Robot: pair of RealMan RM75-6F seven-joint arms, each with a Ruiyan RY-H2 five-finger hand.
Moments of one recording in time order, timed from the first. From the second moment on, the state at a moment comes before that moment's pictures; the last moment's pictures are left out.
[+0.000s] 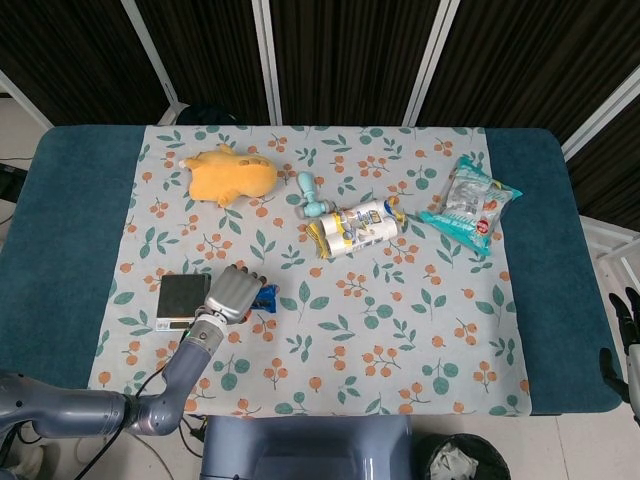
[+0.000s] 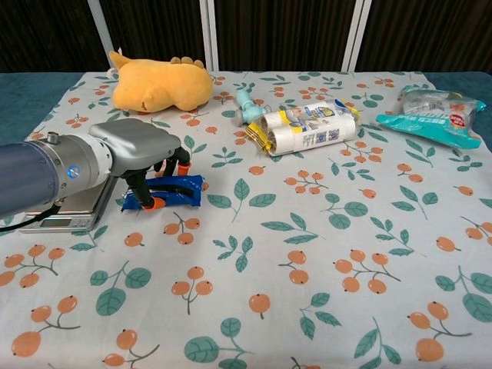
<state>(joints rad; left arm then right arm) -0.95 -1.63 -0.08 -1.59 0.65 1.05 0.93 -0.02 -1.01 0.08 -1.65 -1.48 1.58 -0.13</state>
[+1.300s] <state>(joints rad) -0.72 -1.31 0.07 -1.53 1.09 0.99 0.51 -0.02 -1.03 0.07 -1.66 -1.49 1.58 -0.16</state>
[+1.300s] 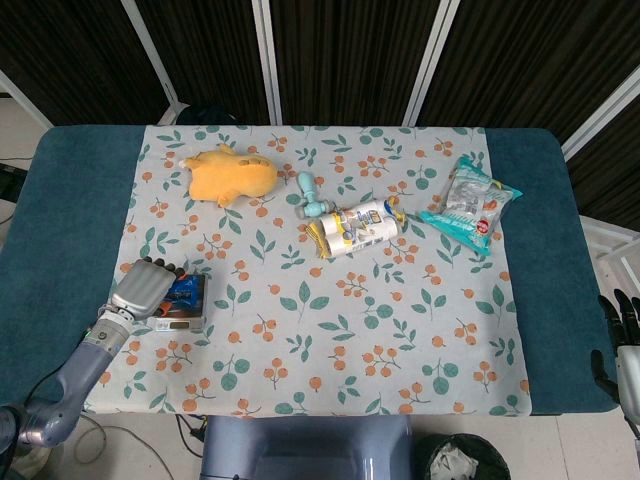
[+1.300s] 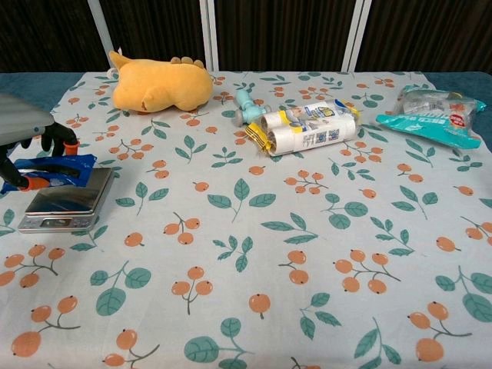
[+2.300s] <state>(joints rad) -0.69 -1.23 0.01 -1.75 1.04 1.12 0.67 -0.01 -1.02 0.07 -1.66 -1.48 1.57 -0.17</state>
